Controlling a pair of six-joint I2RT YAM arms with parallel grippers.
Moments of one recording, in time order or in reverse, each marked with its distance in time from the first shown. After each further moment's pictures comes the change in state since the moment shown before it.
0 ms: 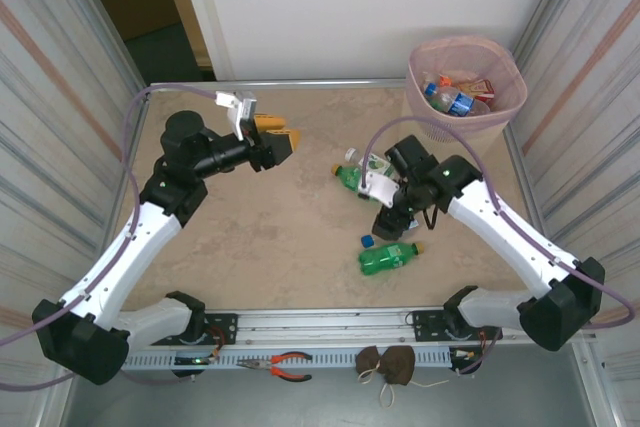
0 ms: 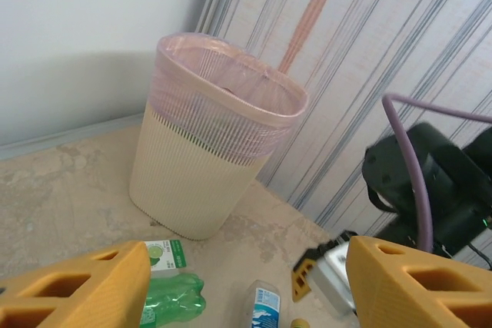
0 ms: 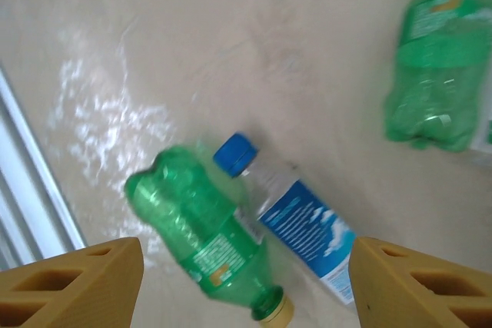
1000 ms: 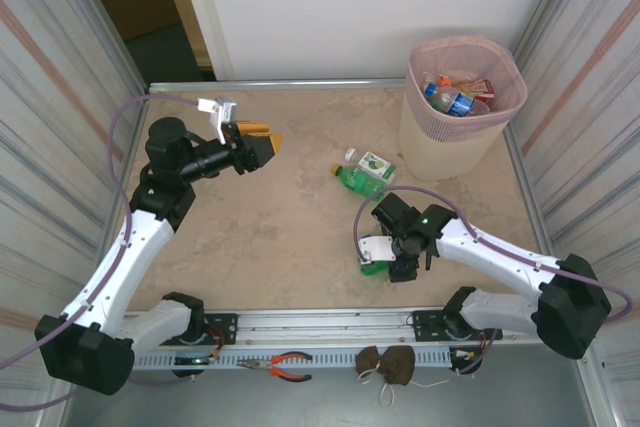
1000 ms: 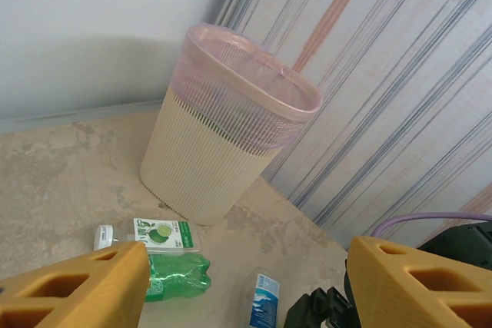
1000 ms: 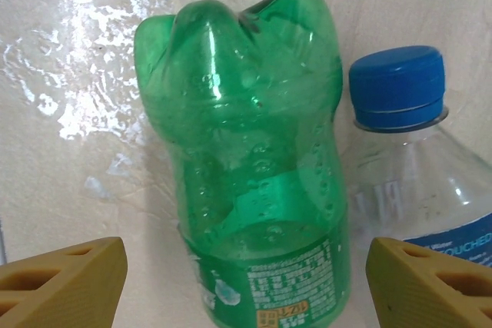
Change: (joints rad) left arm 0.129 -0.055 -0.082 0.014 0.106 -0.068; right arm 0.168 -0.066 -0.437 0.244 0.187 -0.351
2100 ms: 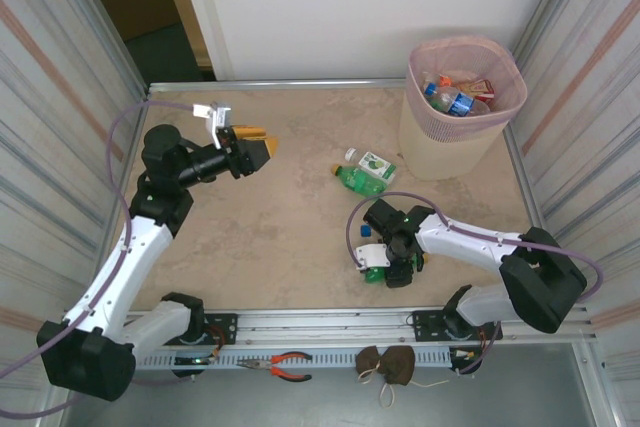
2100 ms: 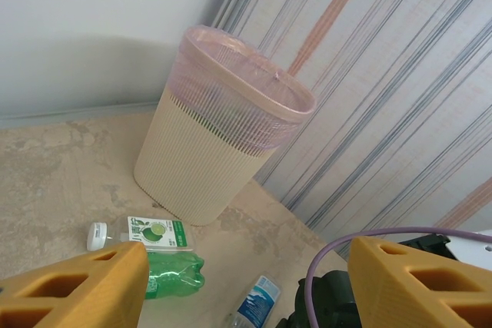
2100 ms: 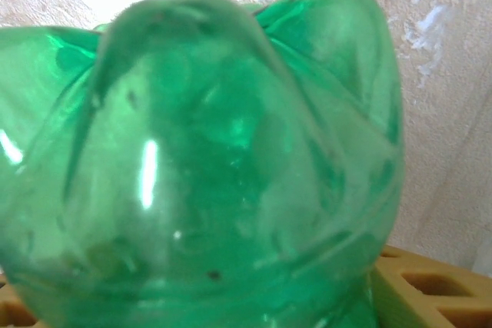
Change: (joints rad) left arm 0.032 -0.035 -0.065 0.067 0.037 -0.050; right arm -0.008 0.180 -0.055 0.085 -0.055 0.003
